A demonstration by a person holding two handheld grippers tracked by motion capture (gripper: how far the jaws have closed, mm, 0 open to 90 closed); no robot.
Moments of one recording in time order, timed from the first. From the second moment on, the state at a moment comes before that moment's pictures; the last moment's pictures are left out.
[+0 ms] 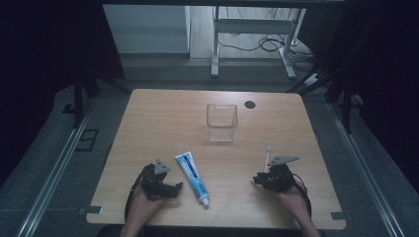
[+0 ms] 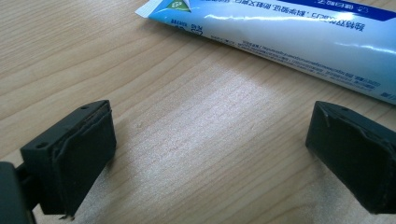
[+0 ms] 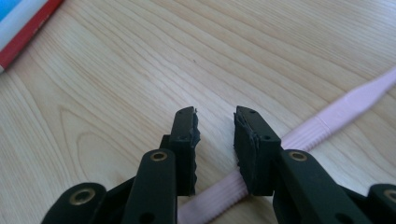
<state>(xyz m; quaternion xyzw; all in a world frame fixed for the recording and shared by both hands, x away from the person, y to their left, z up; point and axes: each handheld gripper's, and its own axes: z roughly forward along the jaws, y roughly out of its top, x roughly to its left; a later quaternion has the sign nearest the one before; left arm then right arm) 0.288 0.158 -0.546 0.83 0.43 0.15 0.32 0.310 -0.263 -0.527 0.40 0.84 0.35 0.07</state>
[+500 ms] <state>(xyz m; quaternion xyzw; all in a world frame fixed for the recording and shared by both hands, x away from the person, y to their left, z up) 0.288 0.158 -0.545 0.83 0.42 0.15 0.32 0.304 -0.301 -0.525 0.43 0.83 0.34 0.09</state>
